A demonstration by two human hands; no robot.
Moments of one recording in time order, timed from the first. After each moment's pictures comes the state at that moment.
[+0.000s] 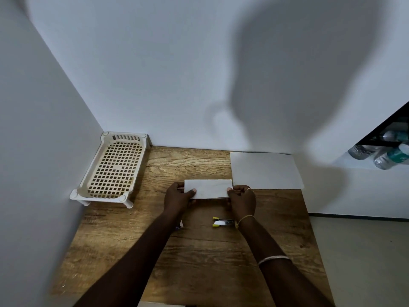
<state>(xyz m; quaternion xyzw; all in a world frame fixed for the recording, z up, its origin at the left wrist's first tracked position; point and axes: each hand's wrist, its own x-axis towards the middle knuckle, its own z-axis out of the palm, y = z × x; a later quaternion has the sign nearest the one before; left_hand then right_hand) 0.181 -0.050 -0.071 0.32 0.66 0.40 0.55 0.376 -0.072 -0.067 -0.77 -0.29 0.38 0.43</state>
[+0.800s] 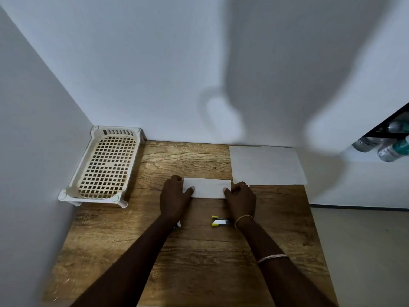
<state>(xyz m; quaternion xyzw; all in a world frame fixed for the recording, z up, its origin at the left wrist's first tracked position) 0.177 -0.046 -0.083 0.58 0.73 0.23 0.28 0.377 -0.067 -0.081 -0.81 -0.42 0.27 0.29</state>
